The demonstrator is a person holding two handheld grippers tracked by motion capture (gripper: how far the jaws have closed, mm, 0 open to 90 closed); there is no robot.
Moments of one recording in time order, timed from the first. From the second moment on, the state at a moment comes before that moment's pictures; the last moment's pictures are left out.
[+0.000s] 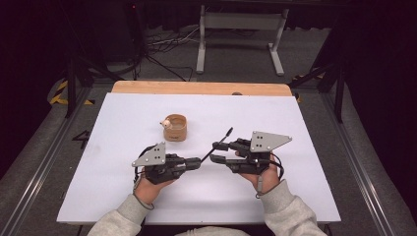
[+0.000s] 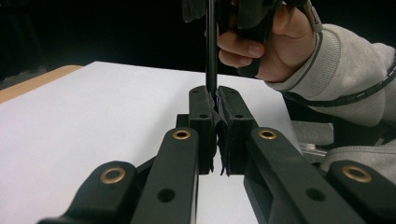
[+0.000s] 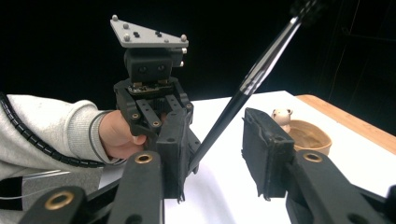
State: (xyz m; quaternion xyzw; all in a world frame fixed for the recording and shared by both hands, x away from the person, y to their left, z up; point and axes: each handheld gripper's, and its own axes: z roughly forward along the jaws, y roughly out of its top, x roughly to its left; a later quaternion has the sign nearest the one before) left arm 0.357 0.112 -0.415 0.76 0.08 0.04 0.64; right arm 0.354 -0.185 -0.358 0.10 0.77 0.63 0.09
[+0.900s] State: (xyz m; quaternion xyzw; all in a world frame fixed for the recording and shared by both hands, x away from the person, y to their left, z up) left arm 0.354 0.106 -0.419 0.77 0.07 0.05 0.63; right arm 0.356 -0.178 -0.367 0.09 0.77 0.62 0.06
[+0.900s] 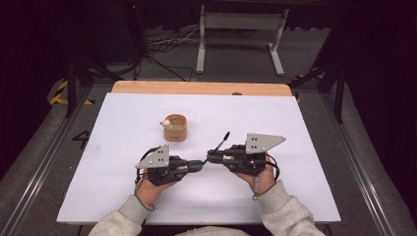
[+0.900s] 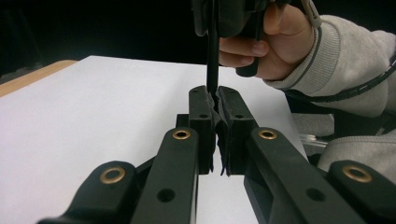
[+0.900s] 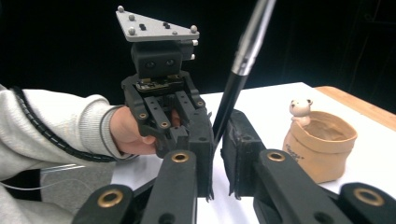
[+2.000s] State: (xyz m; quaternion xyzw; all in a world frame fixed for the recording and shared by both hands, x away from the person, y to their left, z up) left arm 0.353 0.113 -0.383 0.80 0.11 0.06 0.59; right arm 0.354 -0.166 -0.373 0.11 0.83 0.55 0.08
